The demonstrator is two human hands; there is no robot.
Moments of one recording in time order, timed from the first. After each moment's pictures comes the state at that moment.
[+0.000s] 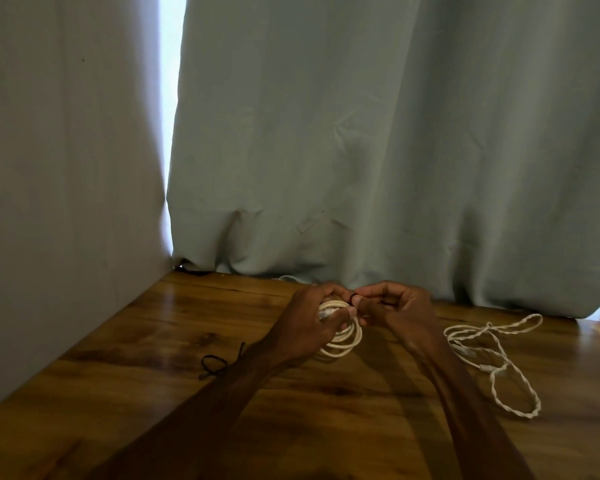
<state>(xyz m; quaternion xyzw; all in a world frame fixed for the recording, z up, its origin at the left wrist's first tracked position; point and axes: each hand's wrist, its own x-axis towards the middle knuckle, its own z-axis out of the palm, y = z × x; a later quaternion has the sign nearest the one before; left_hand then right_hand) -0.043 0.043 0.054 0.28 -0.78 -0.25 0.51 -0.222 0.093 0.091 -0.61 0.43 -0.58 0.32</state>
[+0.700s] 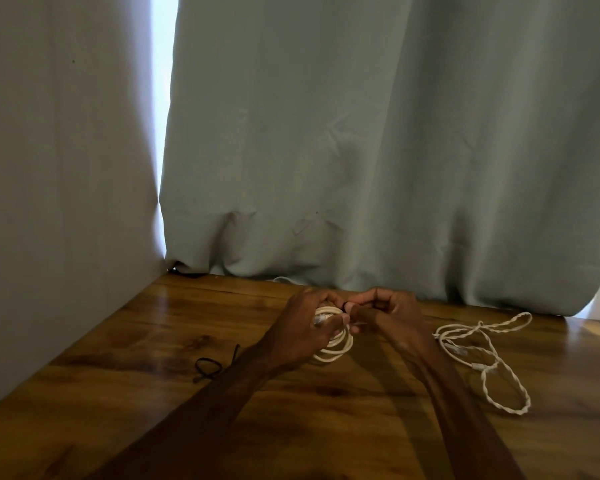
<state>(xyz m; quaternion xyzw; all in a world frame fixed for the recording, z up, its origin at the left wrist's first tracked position) -0.043 0.036 0.047 0.31 -0.80 -0.18 0.49 -0.221 0.089 0.087 -0.60 0.46 -0.57 0.34</state>
